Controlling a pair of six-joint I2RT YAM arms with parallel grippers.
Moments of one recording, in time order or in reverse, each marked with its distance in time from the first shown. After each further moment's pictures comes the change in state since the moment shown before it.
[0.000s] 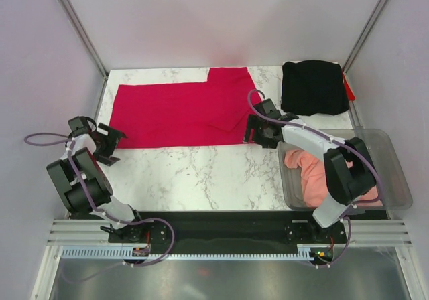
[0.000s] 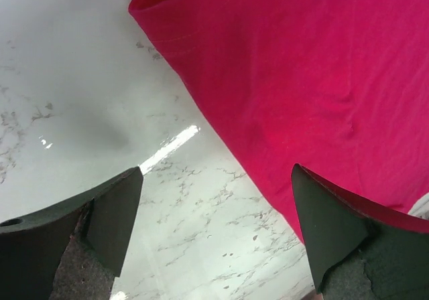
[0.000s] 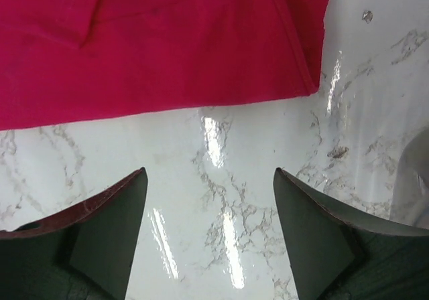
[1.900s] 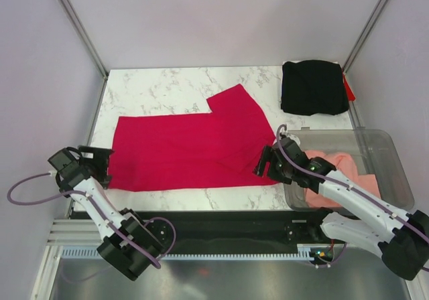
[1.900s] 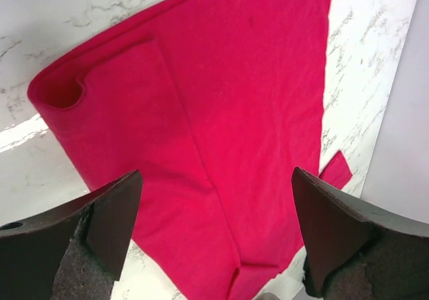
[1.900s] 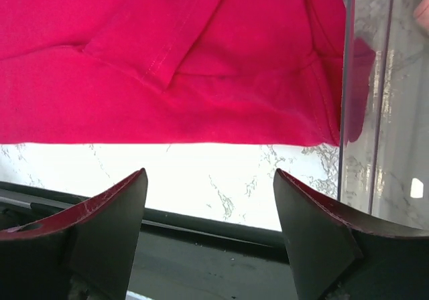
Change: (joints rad) left arm 0.293 -0.702 -0.260 -0.257 0.095 -0.094; right arm 0.188 -0.661 -0.461 -0.084 0.024 0.201
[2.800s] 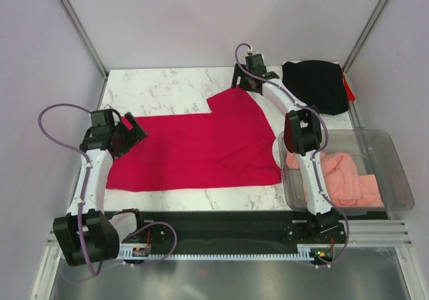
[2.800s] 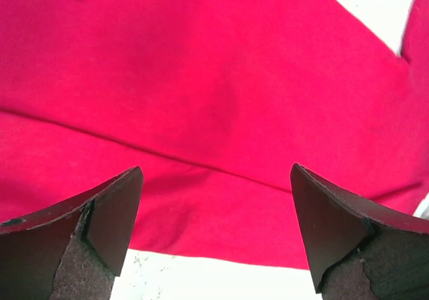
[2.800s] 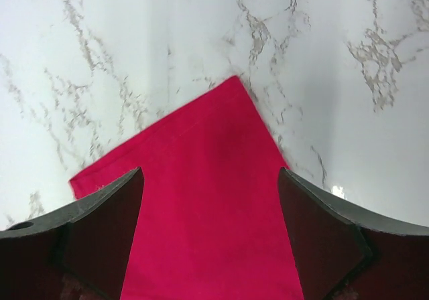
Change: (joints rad) left arm -0.638 0.272 0.245 0.072 -0.233 0.276; right arm -0.332 1.515 1.596 0.134 -0.031 -0.453
